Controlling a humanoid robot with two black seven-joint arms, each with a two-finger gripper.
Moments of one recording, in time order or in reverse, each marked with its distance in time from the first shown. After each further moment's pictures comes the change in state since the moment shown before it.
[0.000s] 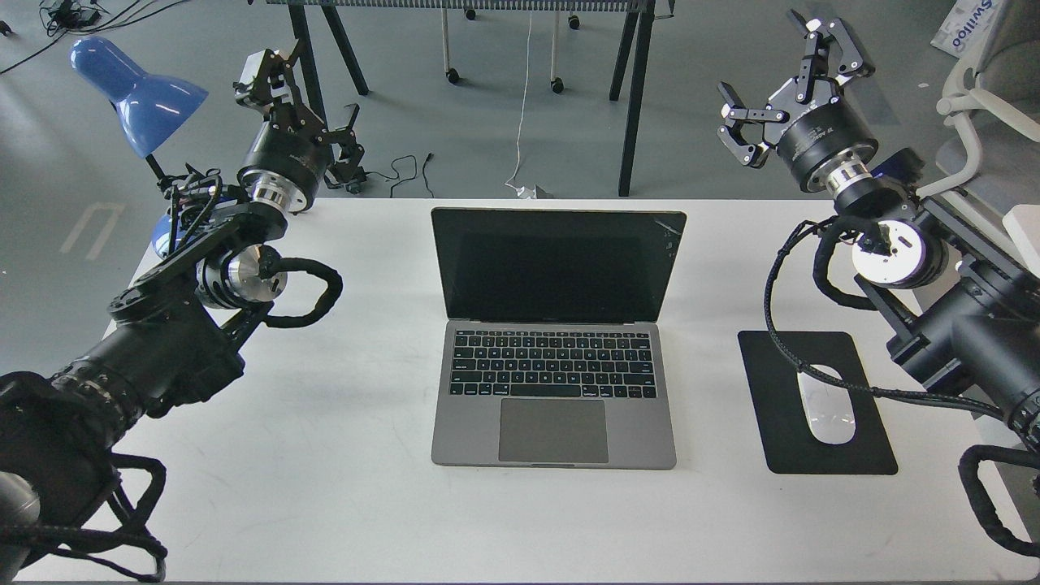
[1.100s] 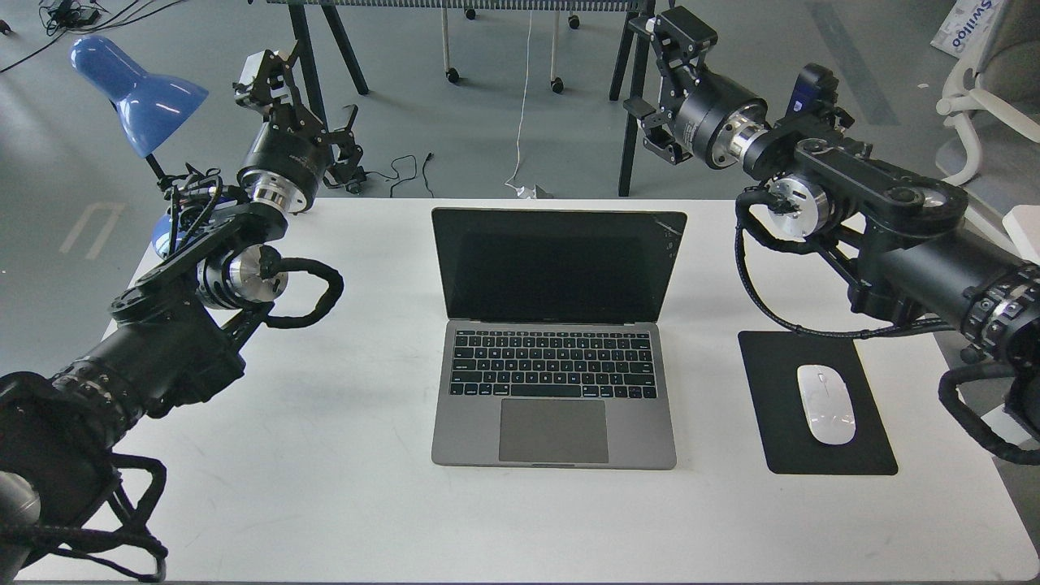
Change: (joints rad) left arm 0.000 -0.001 0.001 0.000 0.001 0.013 0.000; right arm 0.356 0.118 -0.592 -0.144 -0.158 -0.154 -0.045
